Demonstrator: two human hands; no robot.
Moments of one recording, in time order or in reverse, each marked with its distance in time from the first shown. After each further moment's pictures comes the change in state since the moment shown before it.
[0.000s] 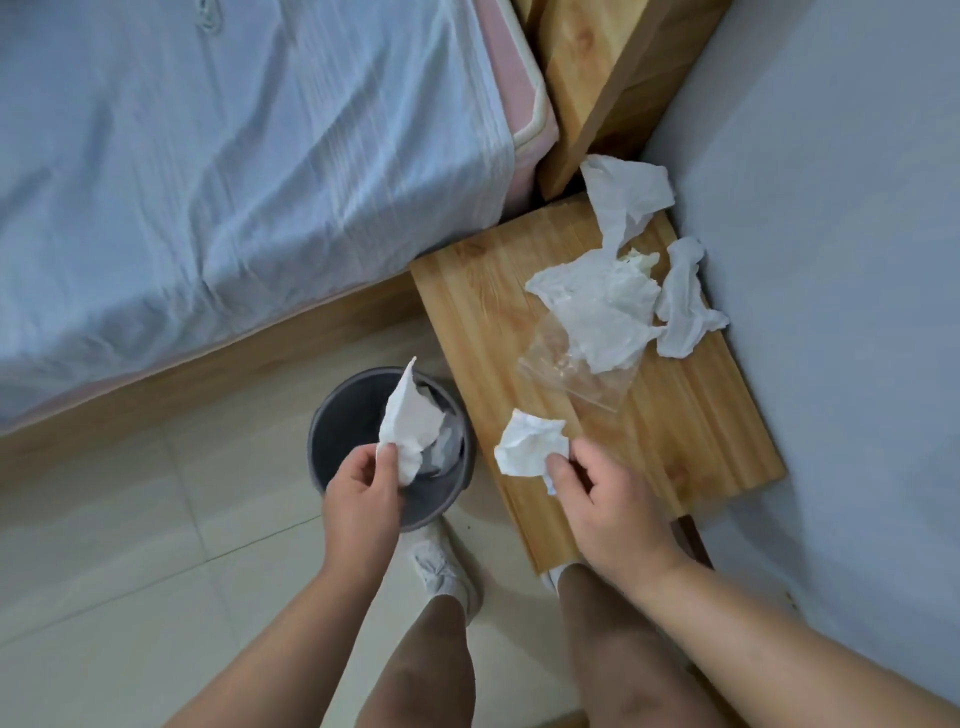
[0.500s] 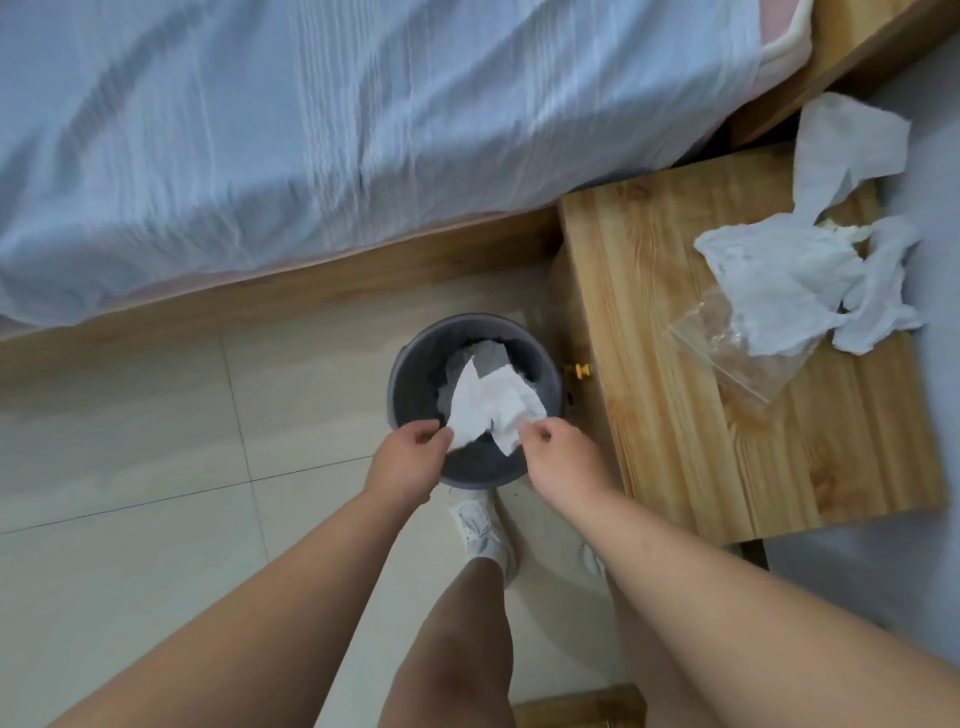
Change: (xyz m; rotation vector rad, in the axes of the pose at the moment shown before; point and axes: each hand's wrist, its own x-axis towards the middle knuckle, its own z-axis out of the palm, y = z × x) left_hand 0.077 -0.095 -0.068 0.260 -0.200 -0.262; right_hand 0.044 -0.035 0.184 -0.136 -0.320 0.403
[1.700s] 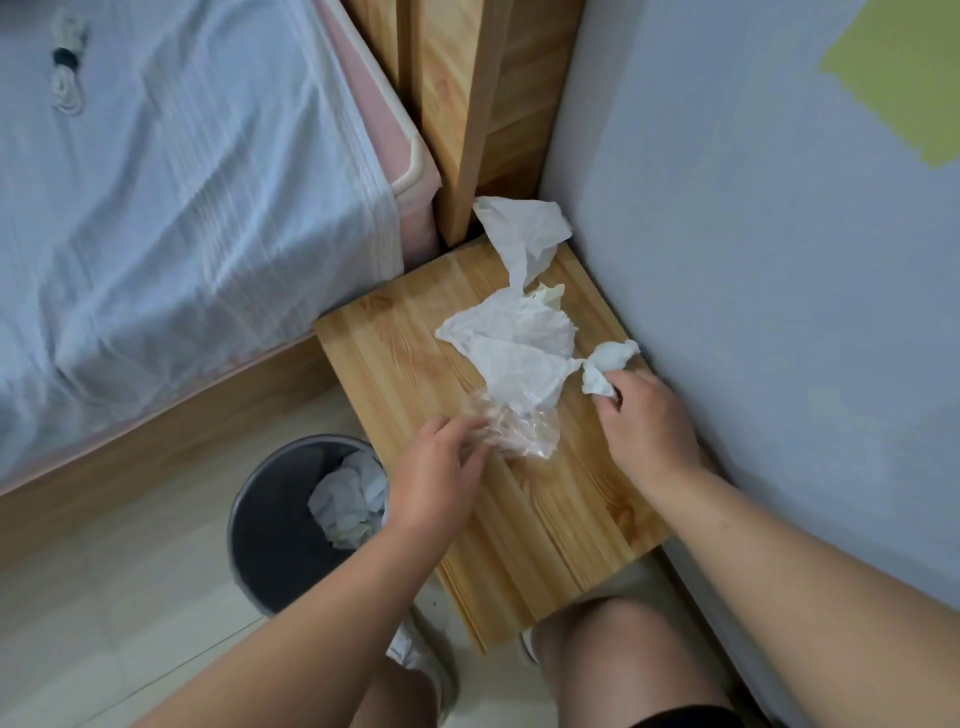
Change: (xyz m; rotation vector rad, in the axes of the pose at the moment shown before) left_hand -0.051 0.185 0.180 0.410 0.047 0.814; right_hand 0.038 0.140 -0.260 -0.164 0.712 -0.247
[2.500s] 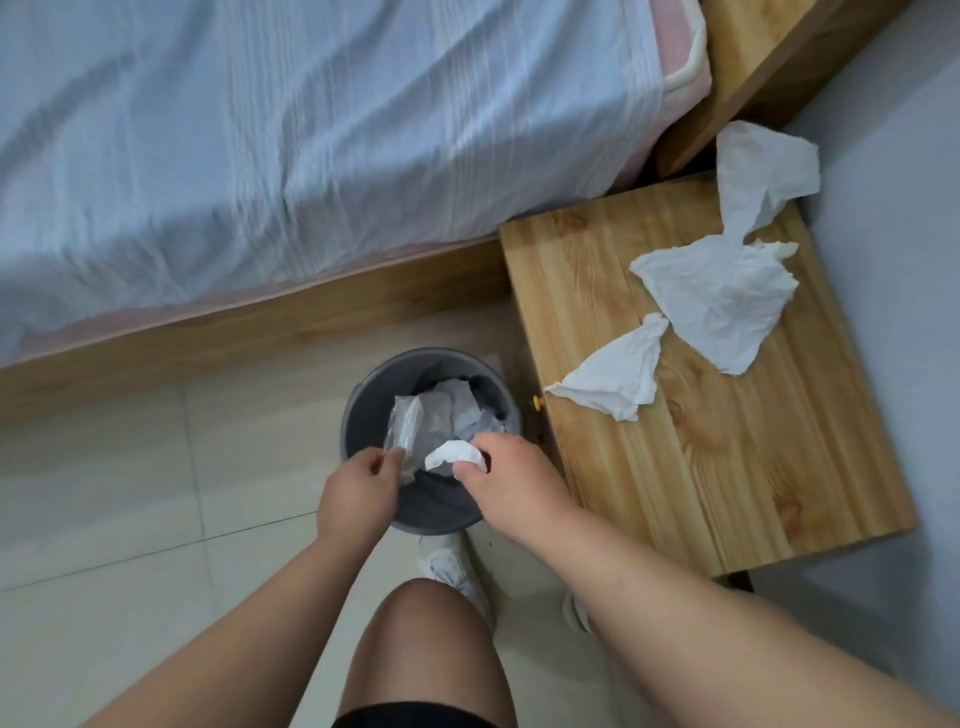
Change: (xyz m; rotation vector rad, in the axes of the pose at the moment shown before) left_hand -0.104 -0.227 -0.058 -0.138 0.148 -0.670; right_hand -0.135 -0.195 0.150 0.139 -0.718 -0.157
